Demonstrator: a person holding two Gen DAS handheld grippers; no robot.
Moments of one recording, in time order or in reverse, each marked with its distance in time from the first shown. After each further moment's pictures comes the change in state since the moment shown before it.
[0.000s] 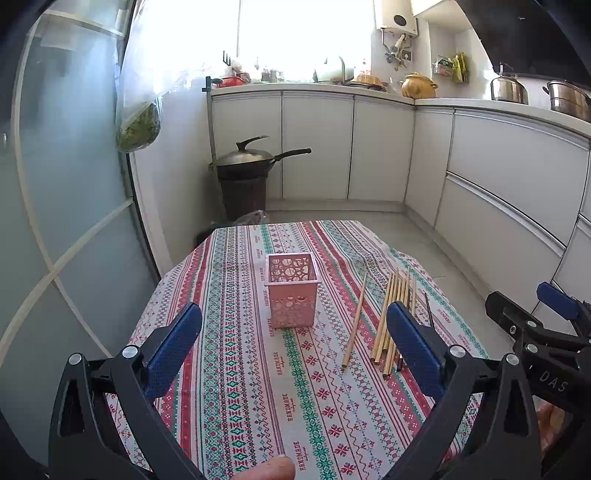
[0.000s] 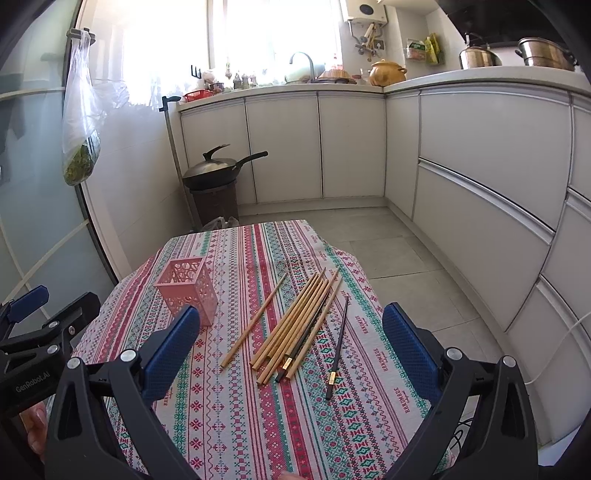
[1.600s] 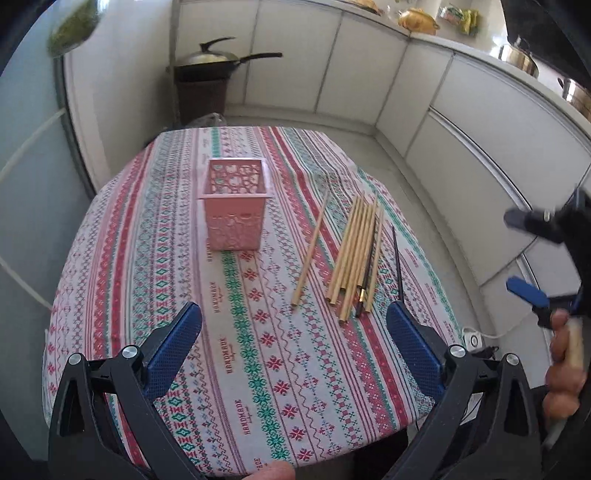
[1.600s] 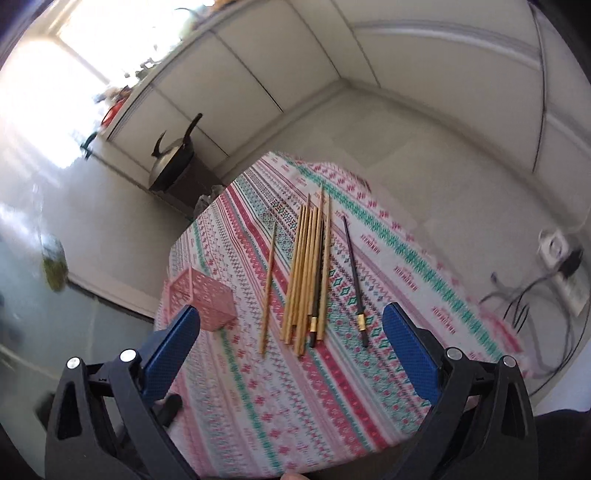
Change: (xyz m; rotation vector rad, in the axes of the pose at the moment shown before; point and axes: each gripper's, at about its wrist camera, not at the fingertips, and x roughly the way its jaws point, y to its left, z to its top) left arm 0.077 -0.024 -0.003 -0.042 0.395 -0.201; right arm 0.076 -0.109 0.035 0.713 0.402 0.163
